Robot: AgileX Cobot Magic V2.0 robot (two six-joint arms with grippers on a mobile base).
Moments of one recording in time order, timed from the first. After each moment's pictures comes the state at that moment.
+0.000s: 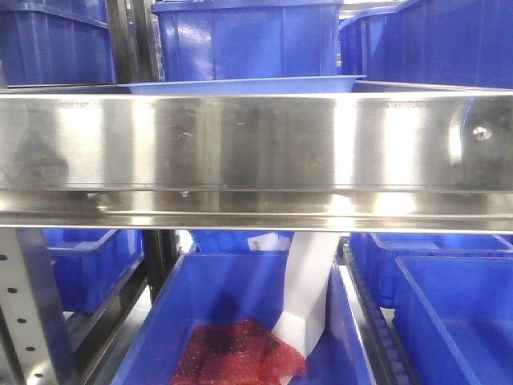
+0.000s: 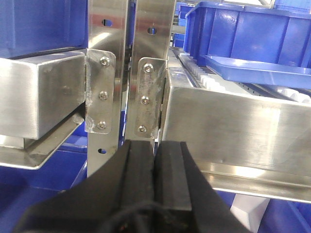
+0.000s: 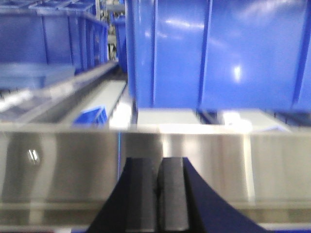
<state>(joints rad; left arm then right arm) -0.05 -0.01 0.03 -0.12 0.08 0.01 -0.12 -0.01 0.02 0.07 0.06 -0.04</state>
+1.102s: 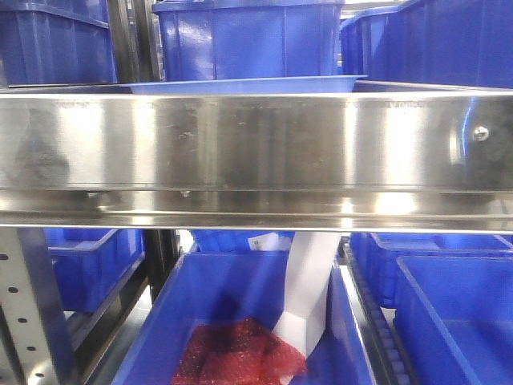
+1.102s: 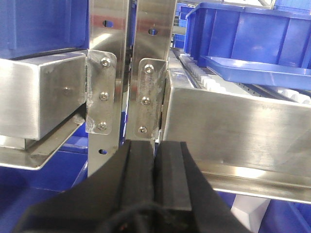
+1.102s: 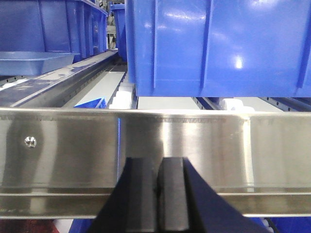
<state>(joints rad) -0.05 -0.01 0.03 -0.12 0.08 0.01 -0.12 -0.01 0.03 0.08 0.07 -0.04</state>
